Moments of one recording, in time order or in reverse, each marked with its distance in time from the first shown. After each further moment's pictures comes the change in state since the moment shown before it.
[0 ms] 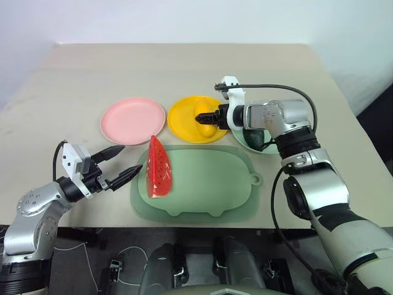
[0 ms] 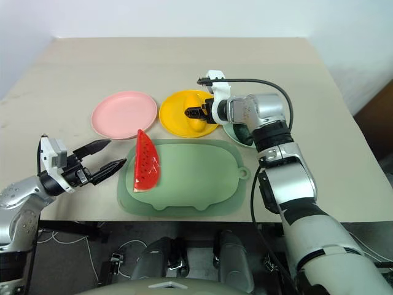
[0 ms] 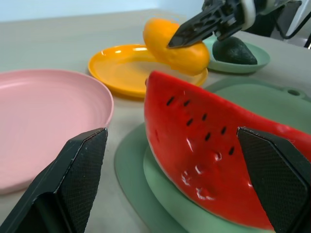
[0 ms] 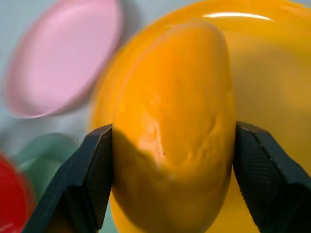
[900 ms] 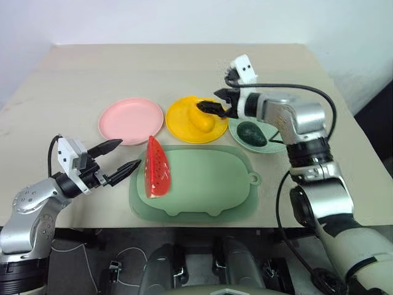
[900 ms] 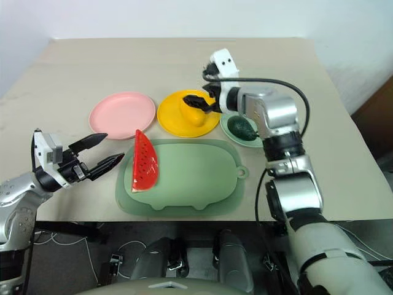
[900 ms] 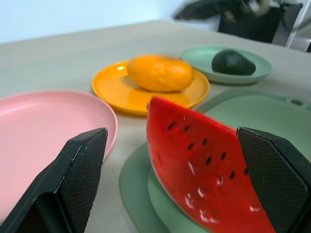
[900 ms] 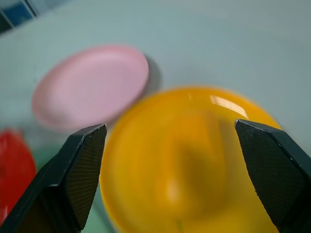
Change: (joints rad) left arm -0.061 0.006 -0.002 -0.036 -0.011 0.023 0.030; right arm 0.237 -0.131 -0.065 -0.622 -0.094 0.040 0.198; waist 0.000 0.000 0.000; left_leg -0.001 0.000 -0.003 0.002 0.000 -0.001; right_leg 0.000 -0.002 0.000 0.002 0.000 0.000
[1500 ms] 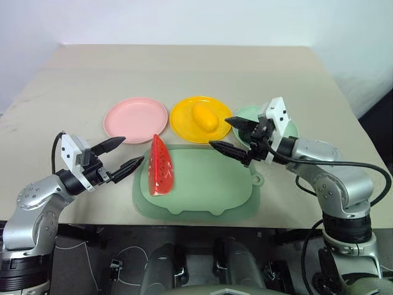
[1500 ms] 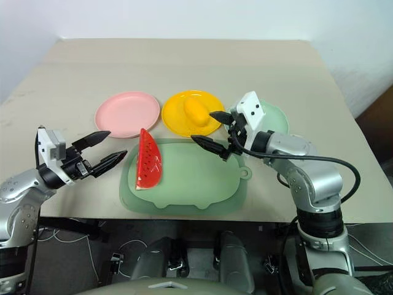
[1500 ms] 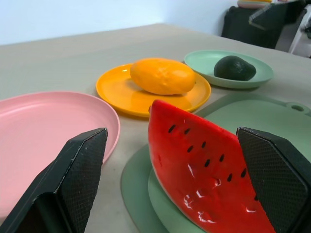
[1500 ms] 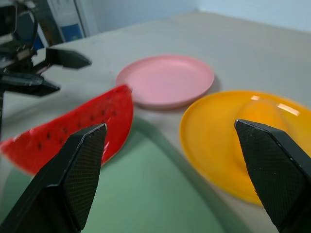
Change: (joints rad) left arm -0.017 -0.009 -0.010 -0.012 0.000 0.030 0.016; right arm 0.537 -0.106 -0.096 -0.676 0.206 -0.072 0.034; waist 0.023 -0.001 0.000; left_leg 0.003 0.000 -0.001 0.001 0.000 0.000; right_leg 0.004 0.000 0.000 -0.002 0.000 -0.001
